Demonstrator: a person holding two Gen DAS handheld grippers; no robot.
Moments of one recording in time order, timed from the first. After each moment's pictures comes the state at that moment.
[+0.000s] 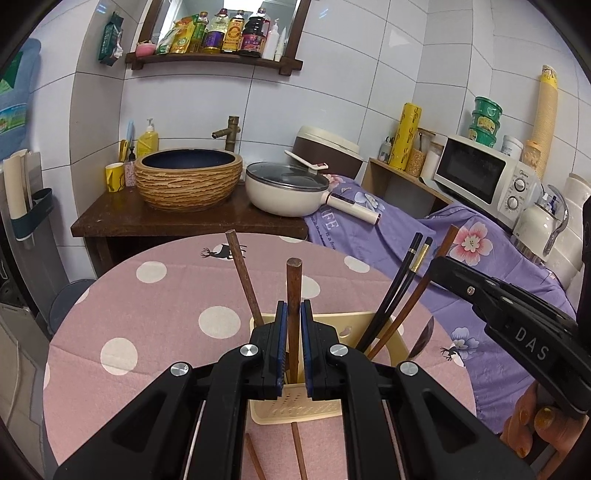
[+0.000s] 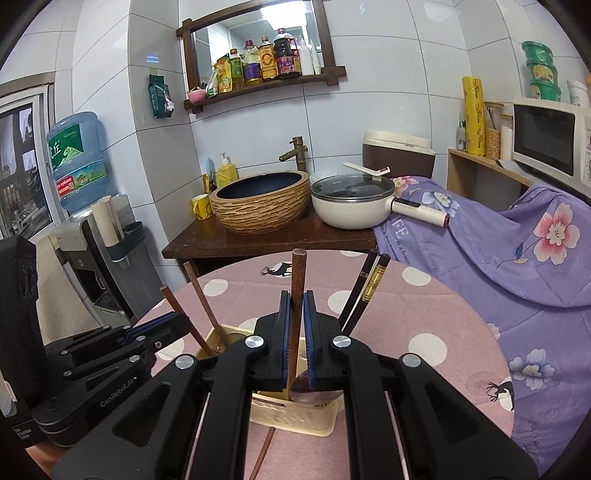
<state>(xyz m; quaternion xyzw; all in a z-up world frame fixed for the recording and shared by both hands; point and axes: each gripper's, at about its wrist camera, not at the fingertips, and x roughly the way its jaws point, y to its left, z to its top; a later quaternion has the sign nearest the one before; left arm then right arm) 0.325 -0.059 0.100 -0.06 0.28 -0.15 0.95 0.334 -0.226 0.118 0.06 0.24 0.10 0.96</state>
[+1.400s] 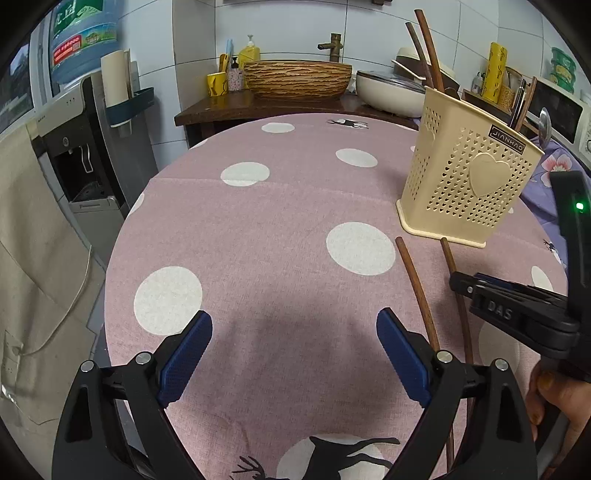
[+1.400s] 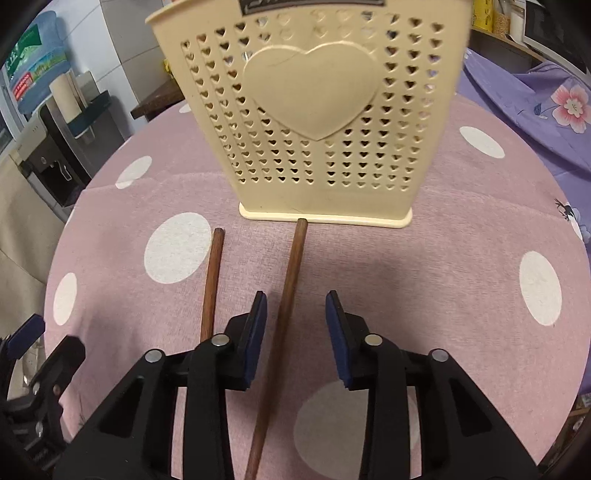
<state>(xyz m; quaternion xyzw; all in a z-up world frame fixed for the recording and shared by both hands) 0.218 0.031 -0.046 -0.03 0.41 0.03 0.91 0.305 -0.144 -0.087 0.05 0.48 0.06 0.87</state>
